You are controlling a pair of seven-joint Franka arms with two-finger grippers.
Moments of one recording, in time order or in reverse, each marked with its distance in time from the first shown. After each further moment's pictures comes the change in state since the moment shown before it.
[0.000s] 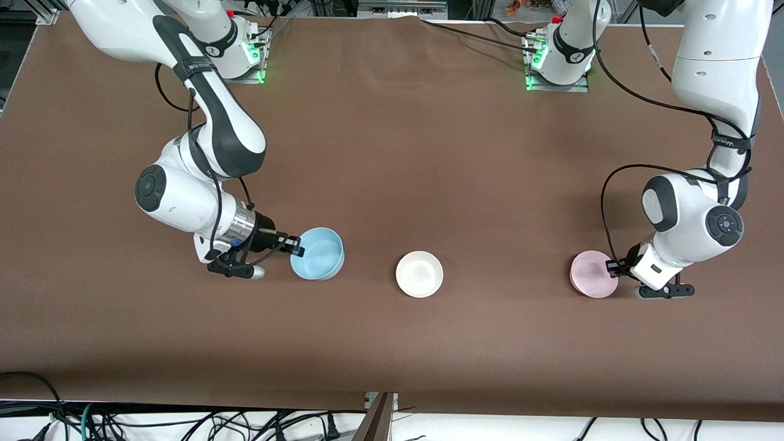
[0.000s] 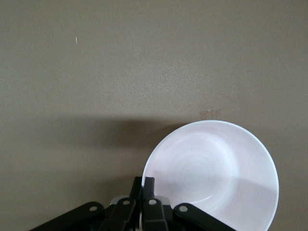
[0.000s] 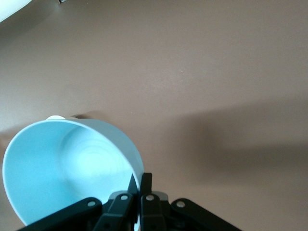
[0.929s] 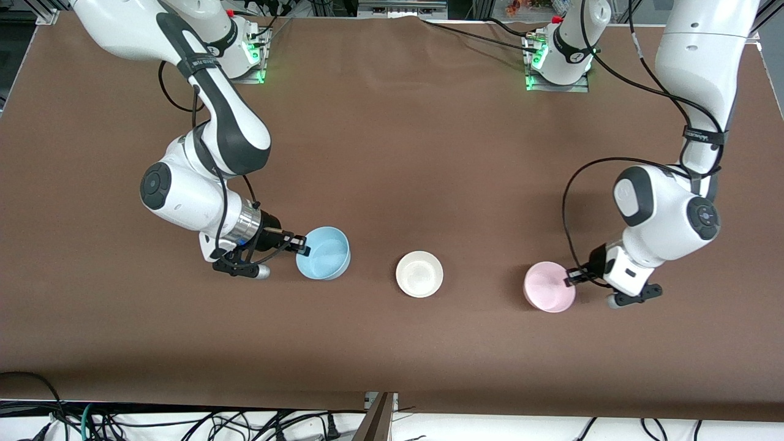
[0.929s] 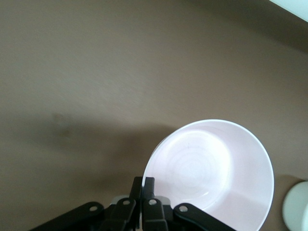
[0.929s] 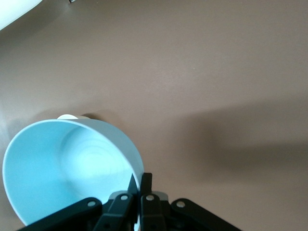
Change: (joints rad) left arm -0.045 -0.068 -0.178 0.049 -0.147 -0.031 -0.326; right arm 0.018 0.001 0.008 0.020 0.001 -0.001 0.037
